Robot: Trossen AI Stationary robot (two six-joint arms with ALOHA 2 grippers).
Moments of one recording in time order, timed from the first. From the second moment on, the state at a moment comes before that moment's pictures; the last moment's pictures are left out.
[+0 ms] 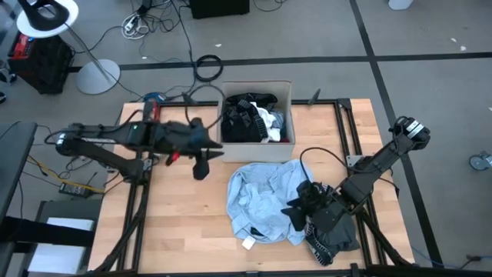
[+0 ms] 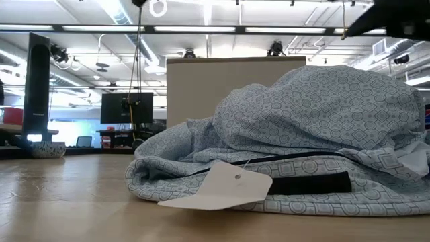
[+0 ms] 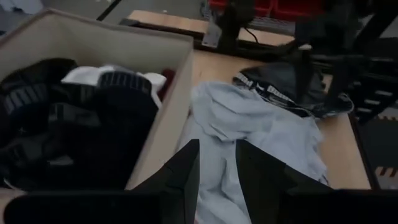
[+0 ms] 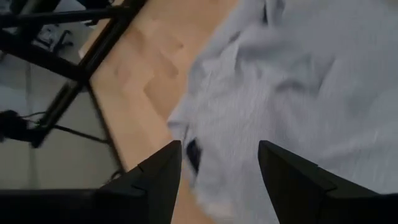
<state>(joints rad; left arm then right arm) -0.09 1.18 1.29 -0.64 -0.21 -0.23 0.71 1.39 0.98 -0.45 0.59 1.43</state>
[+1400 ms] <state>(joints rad) -0.61 1.15 0.64 -0.23 -0.65 -0.74 0.35 1.90 1.38 -0.58 0.20 0.40</state>
